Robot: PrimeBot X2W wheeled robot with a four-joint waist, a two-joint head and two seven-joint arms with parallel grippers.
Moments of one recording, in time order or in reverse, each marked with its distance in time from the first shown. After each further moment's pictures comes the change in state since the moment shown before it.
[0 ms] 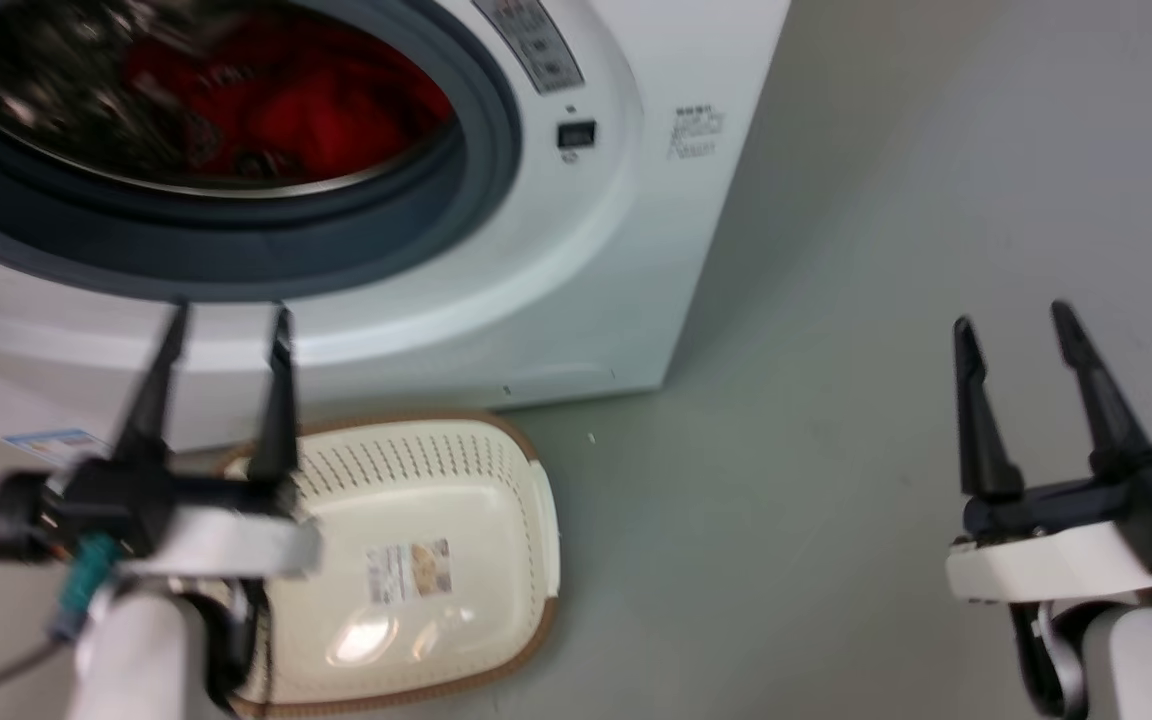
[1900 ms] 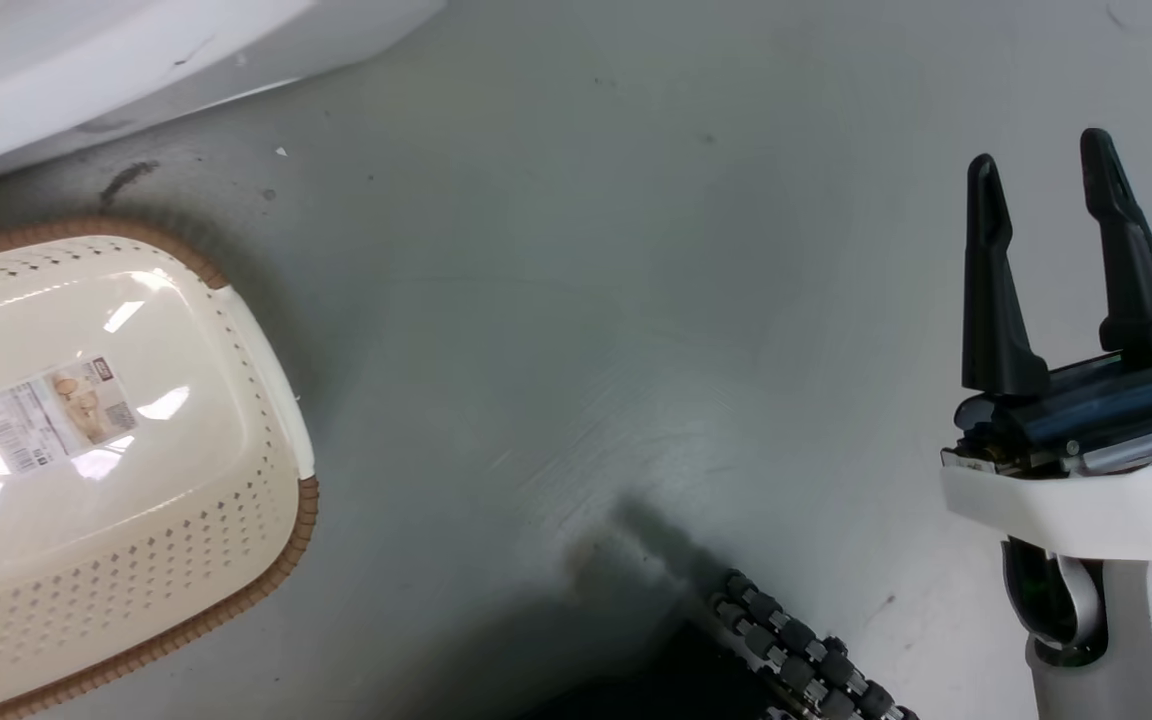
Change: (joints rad) left arm -1.504 0.635 -0.449 0.902 -0.247 -0.028 0.778; right arm -0.155 0.000 0.096 -0.185 0.192 0.000 0.000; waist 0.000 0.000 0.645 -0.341
